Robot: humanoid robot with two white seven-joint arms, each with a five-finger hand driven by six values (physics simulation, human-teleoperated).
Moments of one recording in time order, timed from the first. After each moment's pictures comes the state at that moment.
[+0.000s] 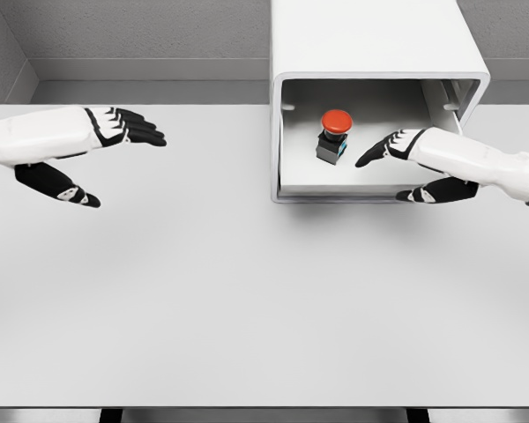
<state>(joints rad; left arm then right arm) -0.64 1.03 -0.54 -1.66 0.14 -0.61 -0.61 -0.70 -1.03 0.87 -1.56 -0.07 -0.61 0.24</state>
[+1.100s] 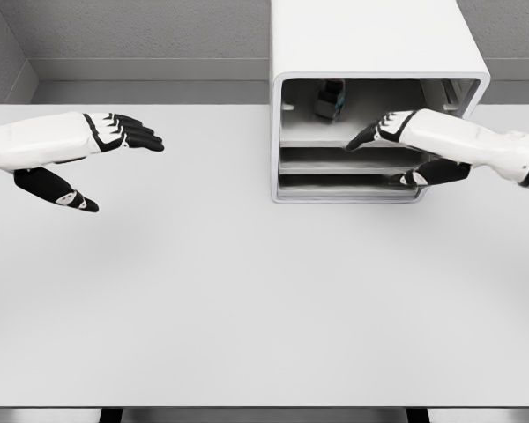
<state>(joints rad) -0.62 1.03 -0.54 -1.66 0.14 -0.61 -0.61 -0.77 -1.01 0.86 -1.56 -0.07 -0.61 0.28</state>
